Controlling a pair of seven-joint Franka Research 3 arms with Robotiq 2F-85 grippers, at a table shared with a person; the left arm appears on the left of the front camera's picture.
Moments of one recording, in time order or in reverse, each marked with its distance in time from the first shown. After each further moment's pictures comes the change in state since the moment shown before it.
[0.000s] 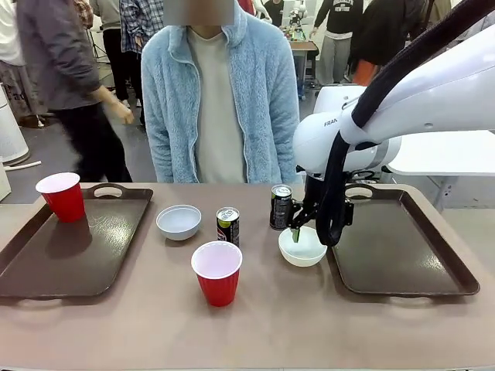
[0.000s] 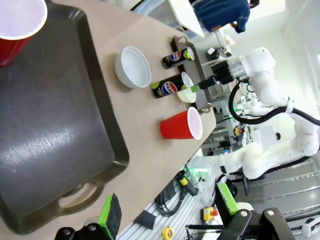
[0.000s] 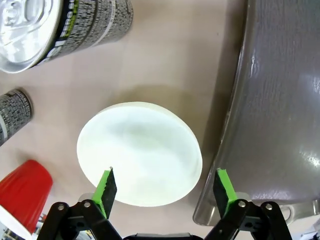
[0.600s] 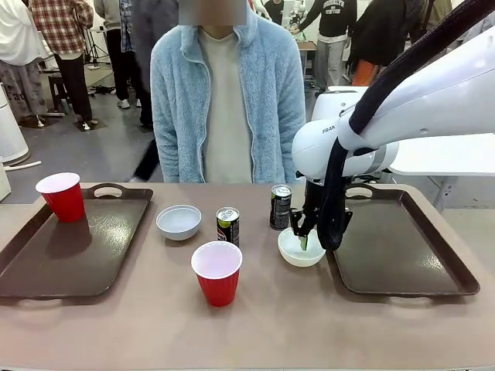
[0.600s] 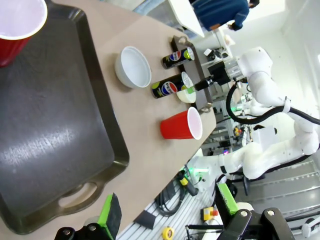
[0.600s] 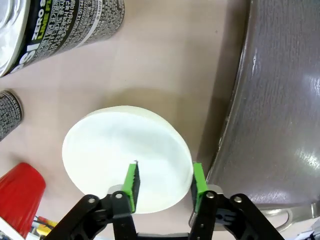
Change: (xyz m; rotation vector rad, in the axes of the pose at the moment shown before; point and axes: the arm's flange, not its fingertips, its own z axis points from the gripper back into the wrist) left arm 0.000 0.000 0.000 0.000 0.000 0.000; right arm 0.003 -0.001 -0.010 -0.016 0.013 0.010
